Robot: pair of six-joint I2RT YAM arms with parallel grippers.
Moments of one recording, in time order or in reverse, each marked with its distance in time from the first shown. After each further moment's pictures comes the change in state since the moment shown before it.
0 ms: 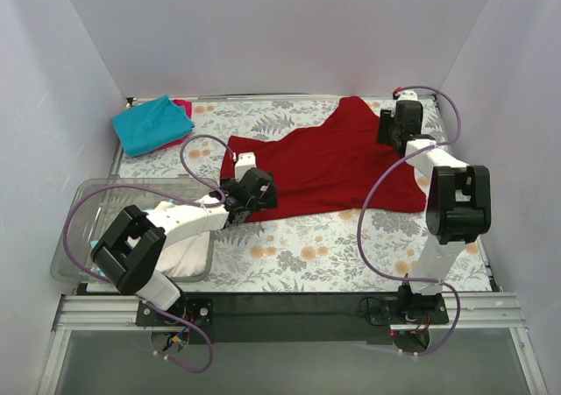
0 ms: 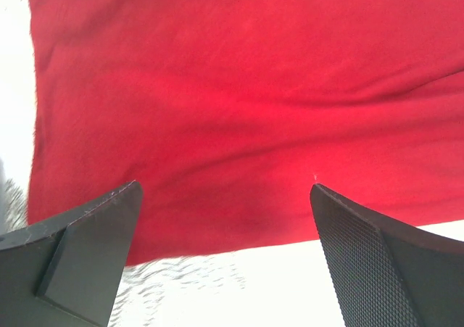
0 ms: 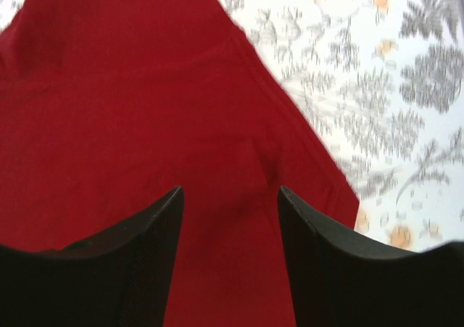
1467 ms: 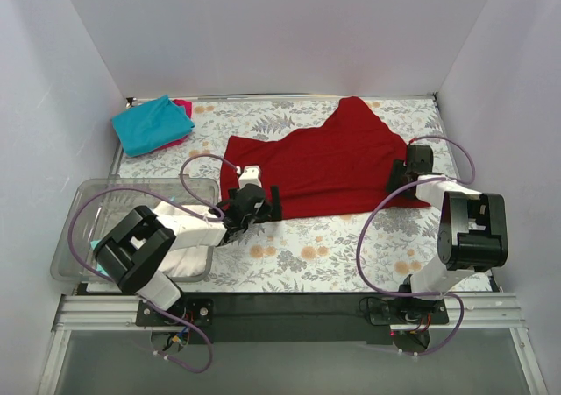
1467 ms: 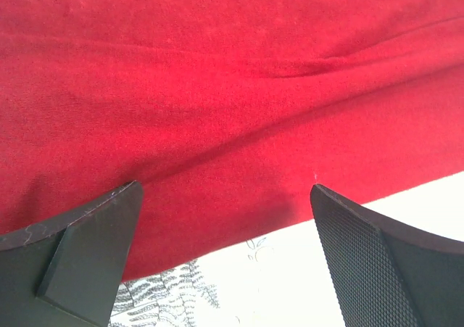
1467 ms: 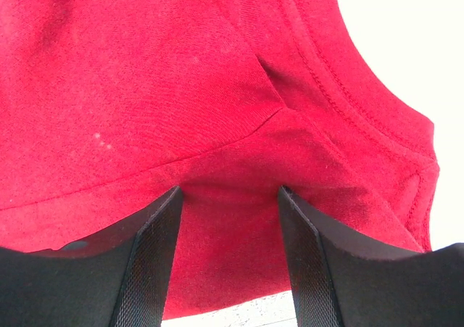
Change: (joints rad) left arm -0.017 0.024 -0.202 0.406 0.156 0.050; right arm -0.086 -0.243 -0.453 -0.139 -0.008 0.153
